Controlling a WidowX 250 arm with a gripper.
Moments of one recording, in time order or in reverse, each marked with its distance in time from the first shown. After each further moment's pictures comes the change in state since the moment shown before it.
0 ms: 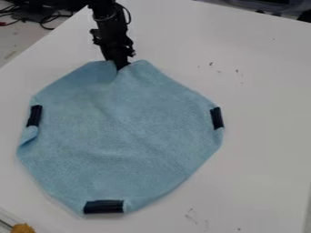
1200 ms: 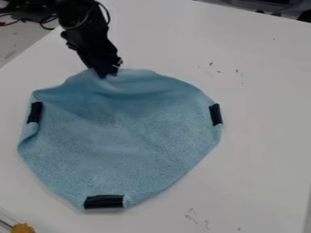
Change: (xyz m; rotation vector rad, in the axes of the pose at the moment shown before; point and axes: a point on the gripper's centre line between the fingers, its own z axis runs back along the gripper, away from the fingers) arm -0.096 -0.064 0.086 0.027 -0.191 0.087
